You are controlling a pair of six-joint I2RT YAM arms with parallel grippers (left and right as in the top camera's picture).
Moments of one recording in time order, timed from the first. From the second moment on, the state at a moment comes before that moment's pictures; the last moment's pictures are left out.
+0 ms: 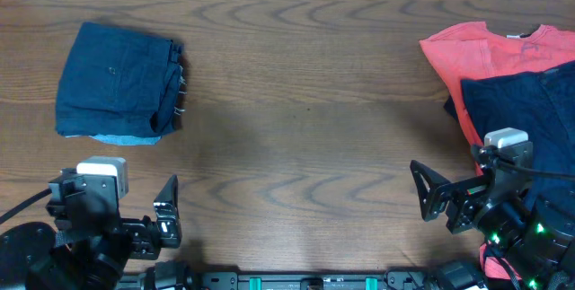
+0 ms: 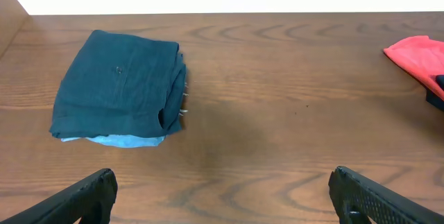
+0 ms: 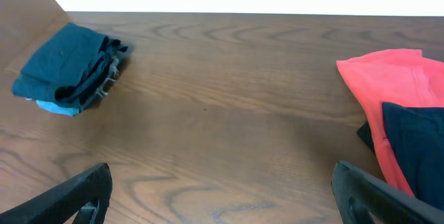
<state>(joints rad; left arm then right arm) 0.17 0.65 1.46 -1.37 0.25 0.09 0.35 0.61 1.18 -1.05 -0.05 0.22</state>
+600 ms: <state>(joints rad) 0.17 0.65 1.45 -1.37 0.25 0.09 0.12 0.45 0.82 -0.53 0.02 -0.04</state>
